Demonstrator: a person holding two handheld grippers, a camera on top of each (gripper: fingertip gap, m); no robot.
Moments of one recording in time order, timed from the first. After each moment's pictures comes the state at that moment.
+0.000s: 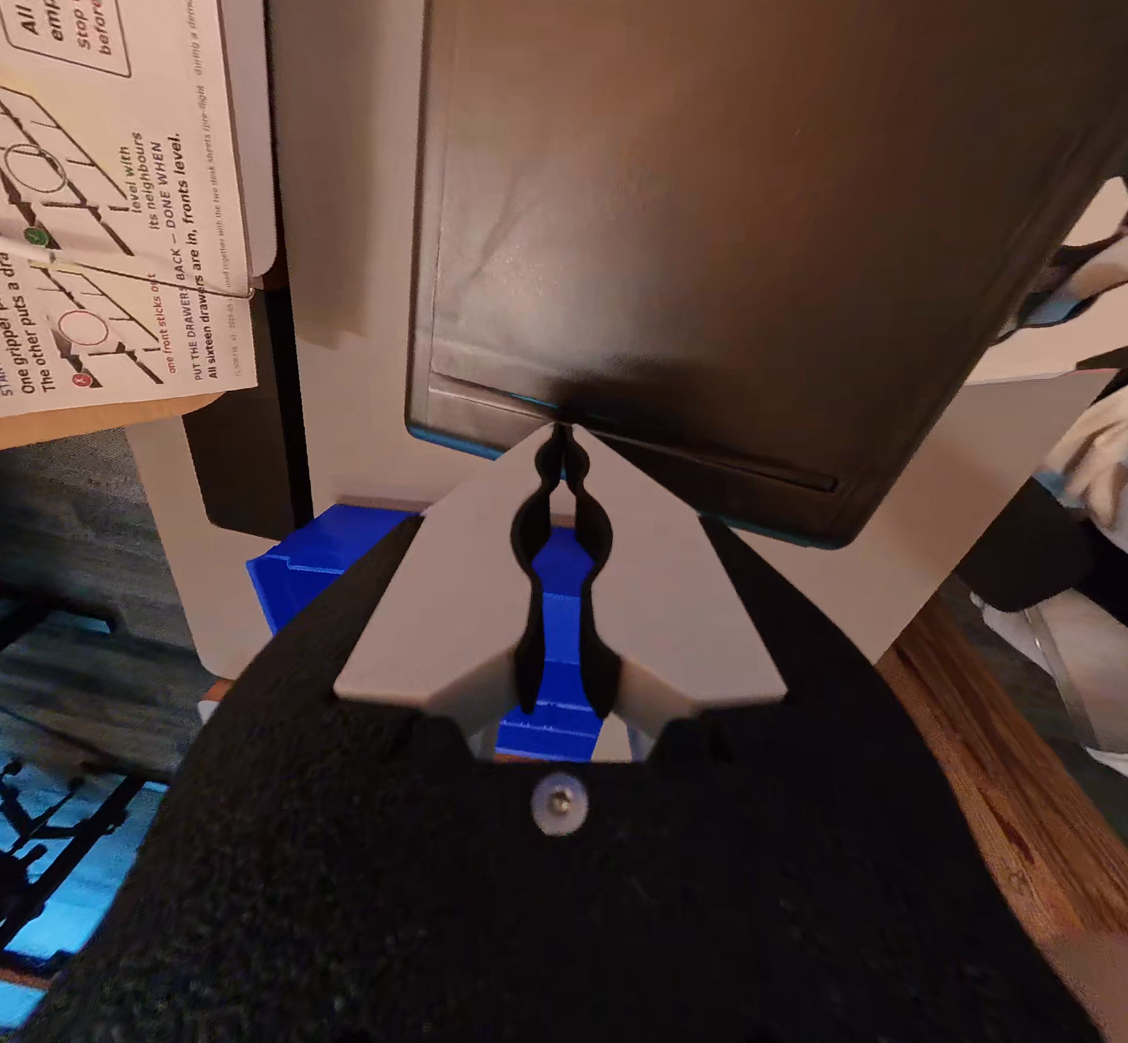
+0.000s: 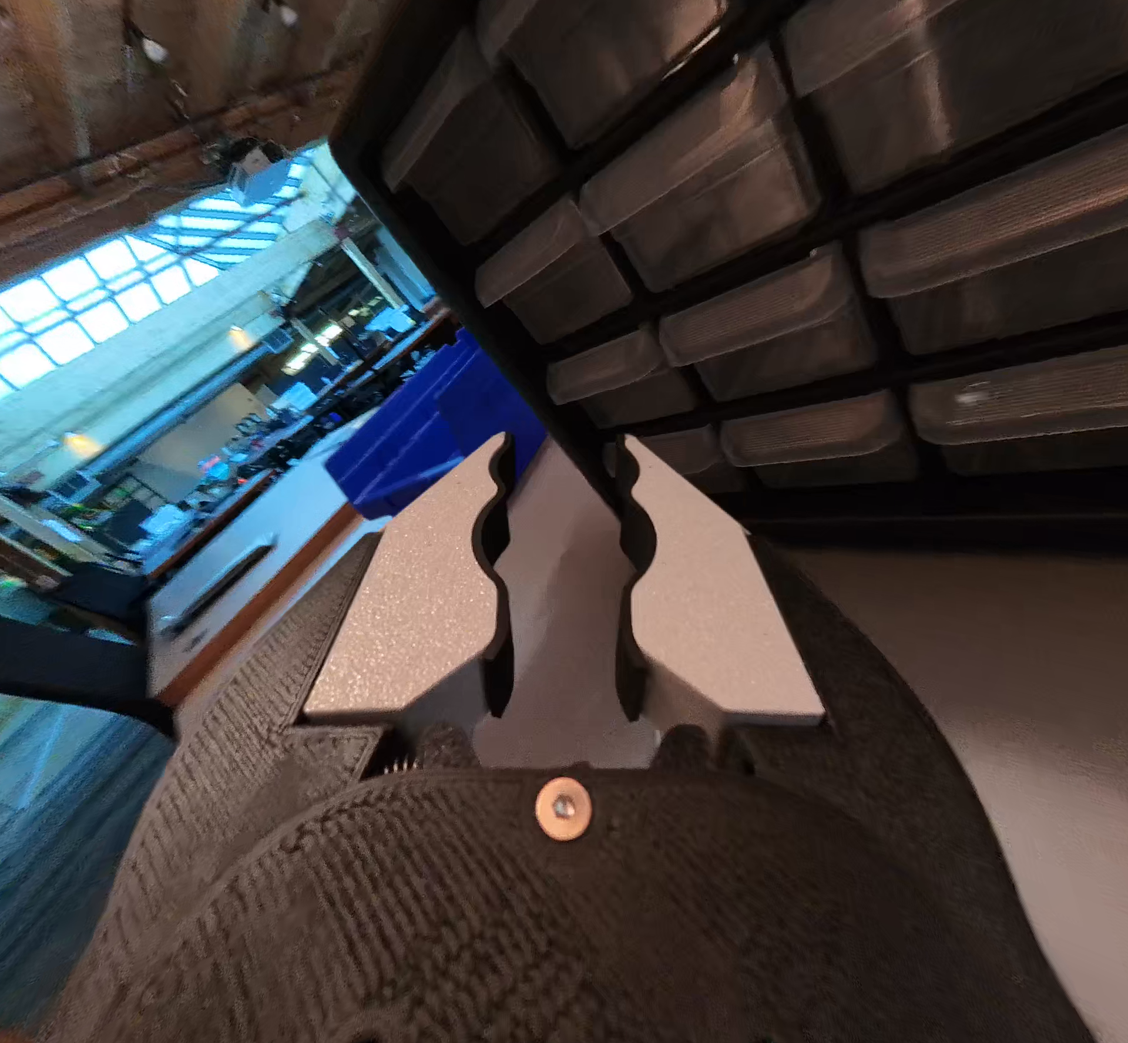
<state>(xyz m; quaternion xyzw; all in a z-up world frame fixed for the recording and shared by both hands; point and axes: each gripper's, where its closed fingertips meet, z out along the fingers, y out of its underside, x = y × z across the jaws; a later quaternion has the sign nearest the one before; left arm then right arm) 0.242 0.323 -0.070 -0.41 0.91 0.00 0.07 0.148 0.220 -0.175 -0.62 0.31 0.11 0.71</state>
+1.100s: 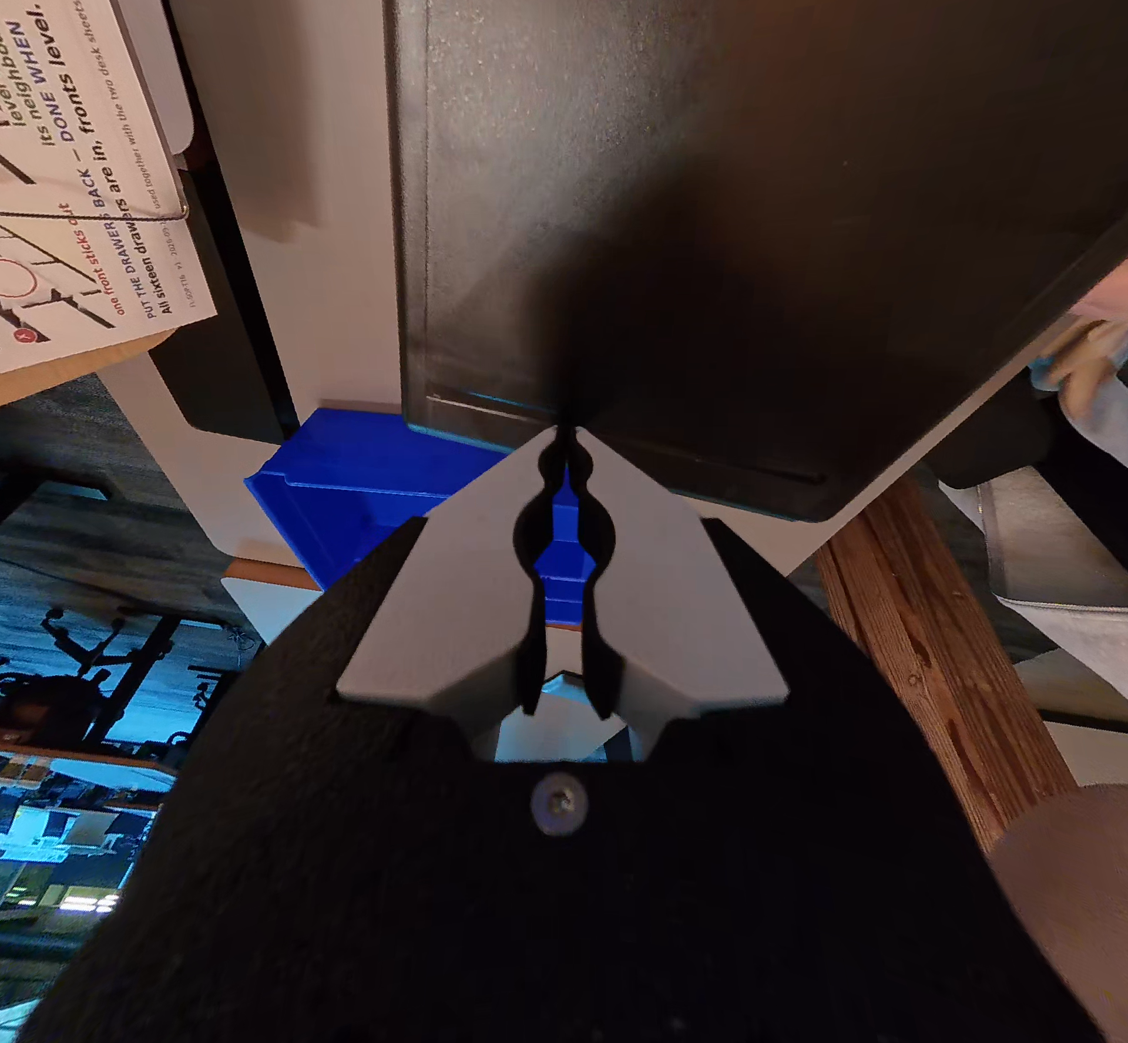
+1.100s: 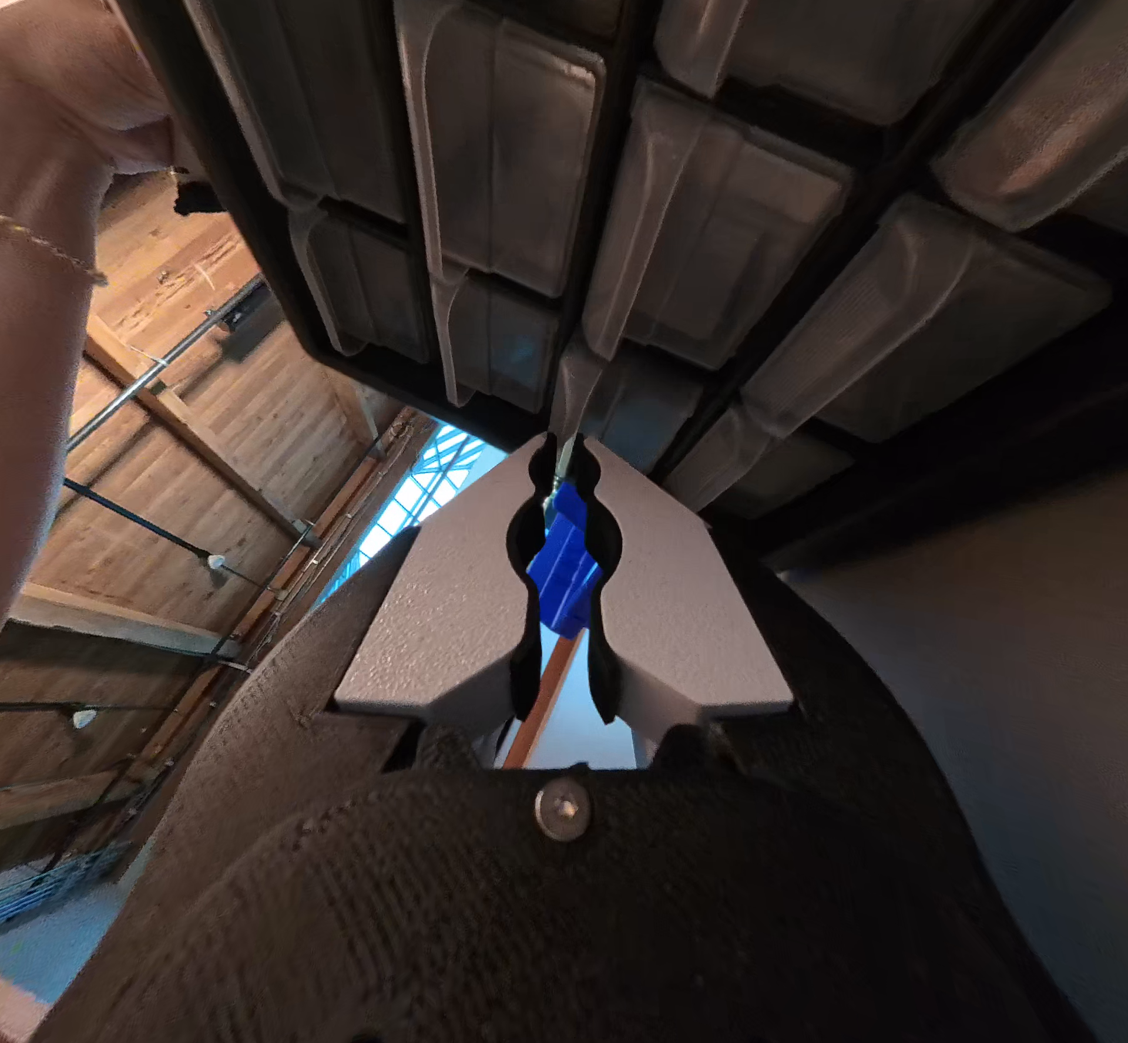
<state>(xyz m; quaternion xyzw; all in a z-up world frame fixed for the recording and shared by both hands) 0.243 0.325 -0.070 -0.42 0.90 0.14 -0.02 0.165 0.250 -0.175 -0.43 0.42 0.34 0.73</state>
